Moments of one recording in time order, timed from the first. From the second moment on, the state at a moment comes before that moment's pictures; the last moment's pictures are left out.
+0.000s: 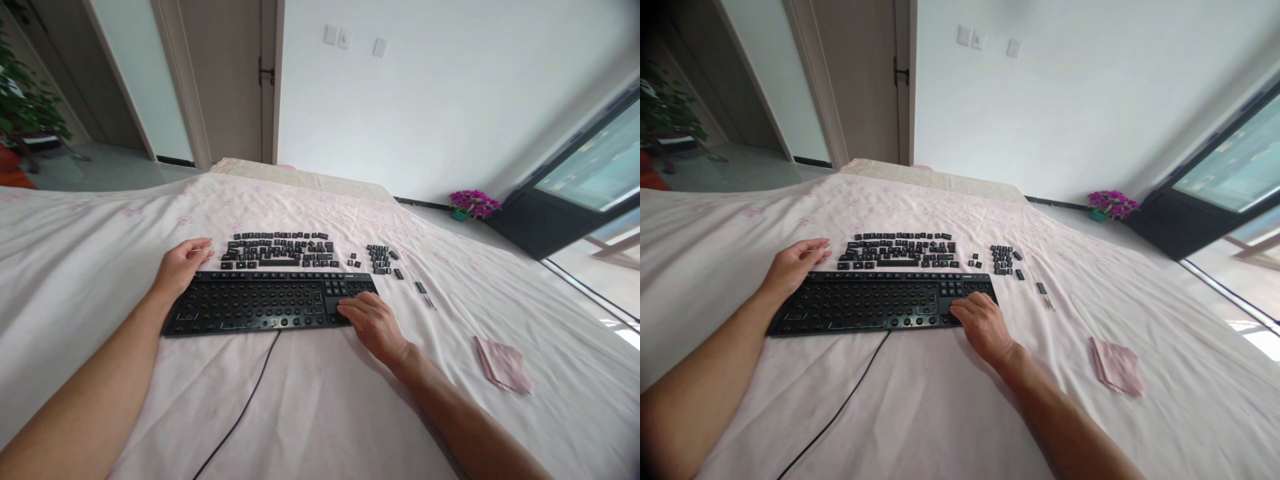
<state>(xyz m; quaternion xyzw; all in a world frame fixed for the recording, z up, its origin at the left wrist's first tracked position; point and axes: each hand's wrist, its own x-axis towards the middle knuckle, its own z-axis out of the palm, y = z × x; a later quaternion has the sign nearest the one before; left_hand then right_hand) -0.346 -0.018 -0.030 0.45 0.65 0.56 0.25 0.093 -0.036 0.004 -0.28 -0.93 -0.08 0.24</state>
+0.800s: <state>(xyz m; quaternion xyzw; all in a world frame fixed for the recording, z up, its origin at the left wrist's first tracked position) -0.348 -0.018 -0.032 0.46 0.66 0.54 0.25 0.095 -0.038 0.001 -0.31 -0.91 -0.03 0.27</state>
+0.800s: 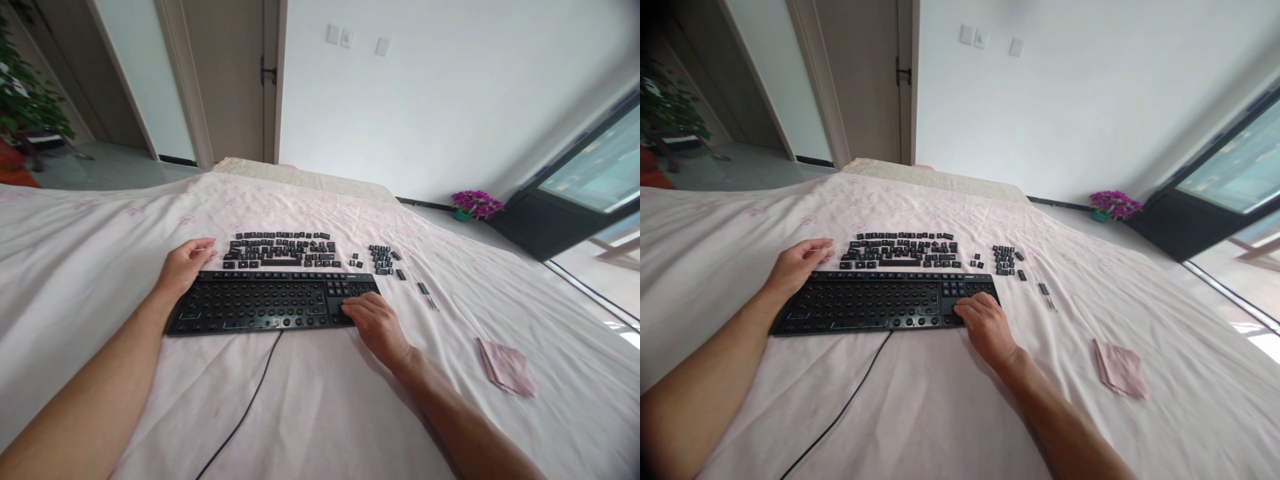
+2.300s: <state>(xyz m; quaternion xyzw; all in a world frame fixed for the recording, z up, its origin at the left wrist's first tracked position) -0.347 -0.020 -0.029 0.45 0.67 0.53 0.27 0.136 0.061 0.023 -0.52 -0.80 -0.01 0.28</state>
